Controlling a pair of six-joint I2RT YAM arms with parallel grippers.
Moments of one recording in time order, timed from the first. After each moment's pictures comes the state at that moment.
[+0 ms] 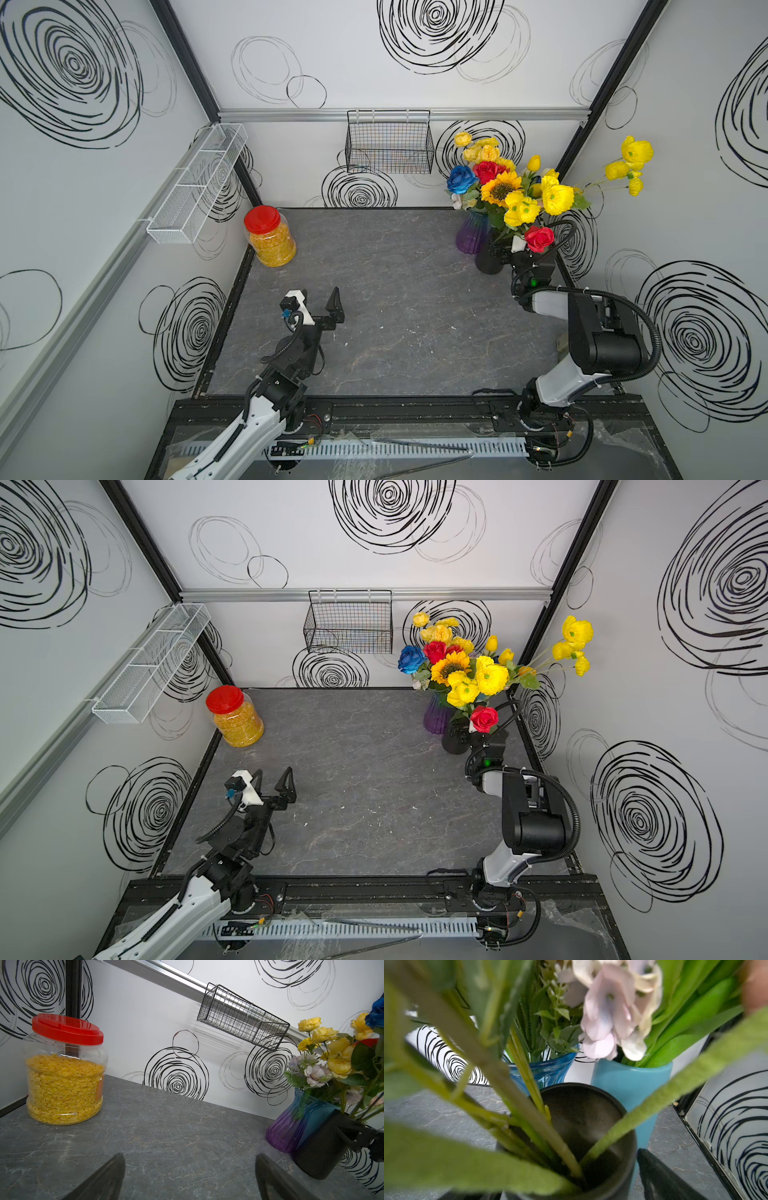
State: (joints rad) left arm -0.48 0.42 0.01 0.50 -0.41 -0.31; right arm -0.04 1.65 0.66 0.91 -0.23 -0.07
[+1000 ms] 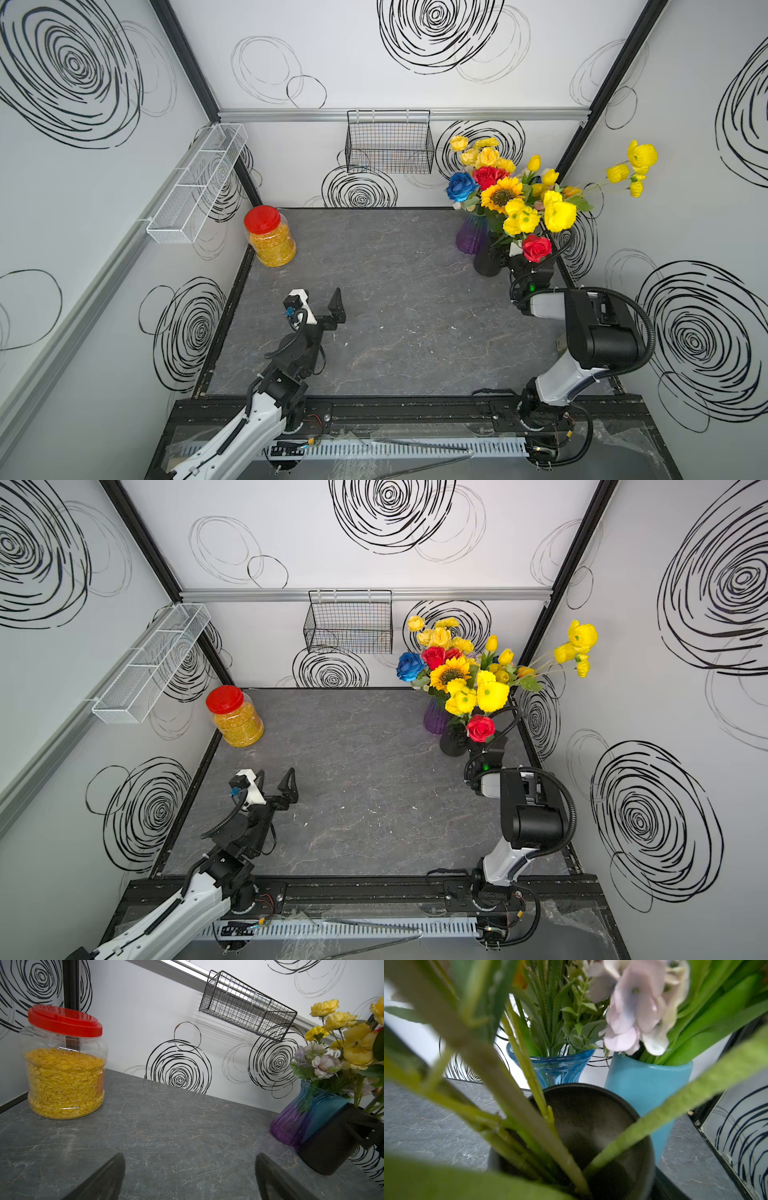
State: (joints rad) left arm -0.48 0.48 0.01 0.52 -0.41 -0.31; right arm -0.02 1.65 0.60 1.02 -0.28 -0.04
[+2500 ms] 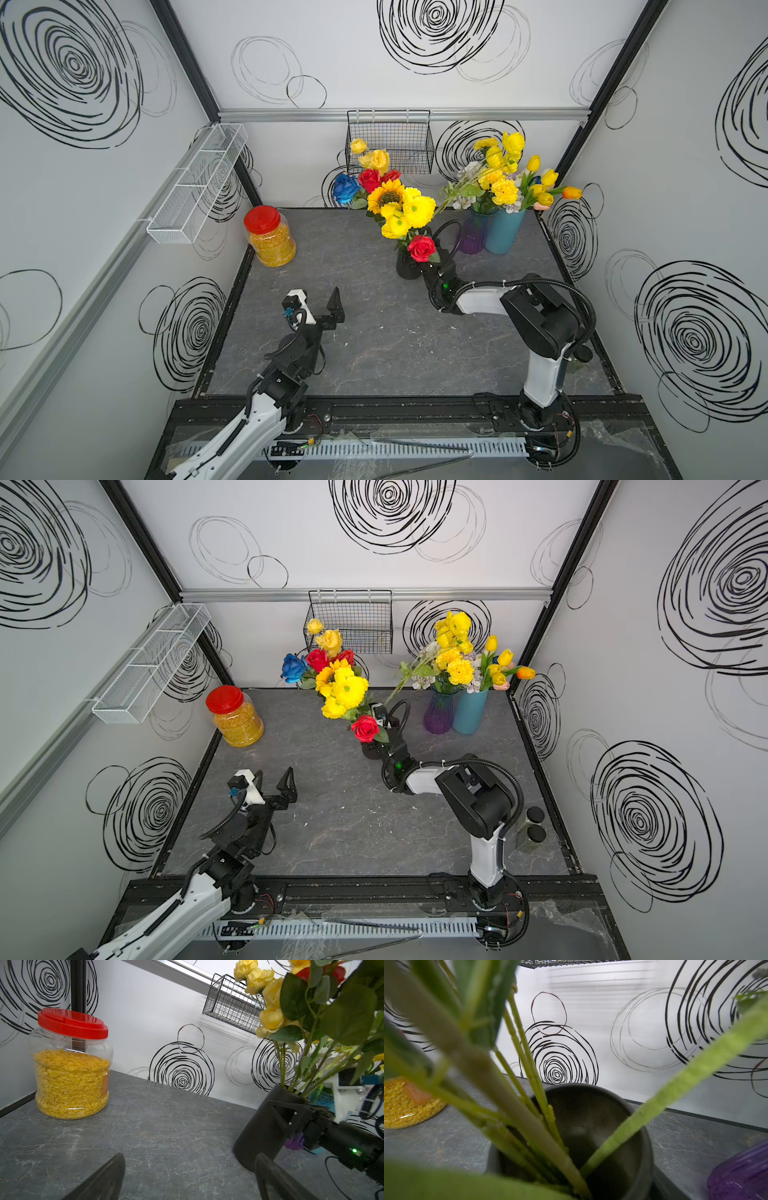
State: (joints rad) left arm -0.48 0.47 0.01 0.52 -0.43 -0.31; right arm 0.72 1.93 1.00 0.86 0.34 0.03
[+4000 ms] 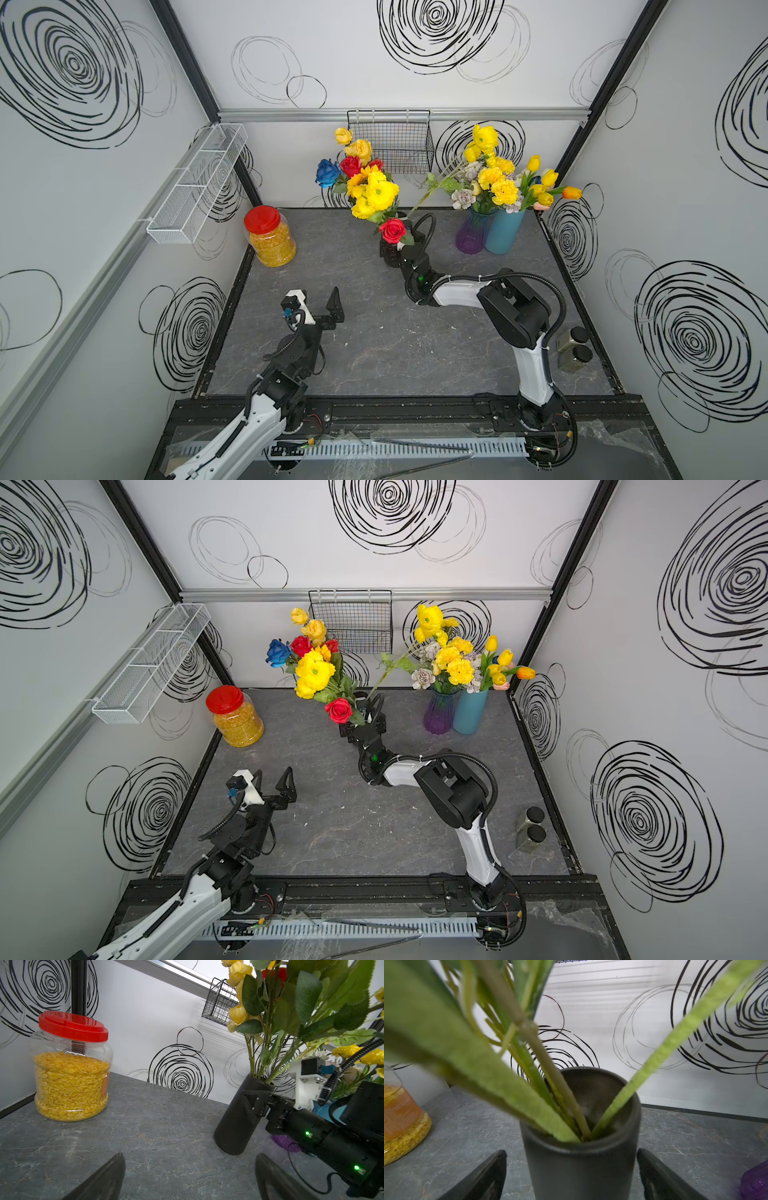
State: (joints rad) left arm -0.48 0.46 0.01 0.52 -0.43 -0.31; right arm 0.80 2.05 1.19 0.79 0.52 0.06
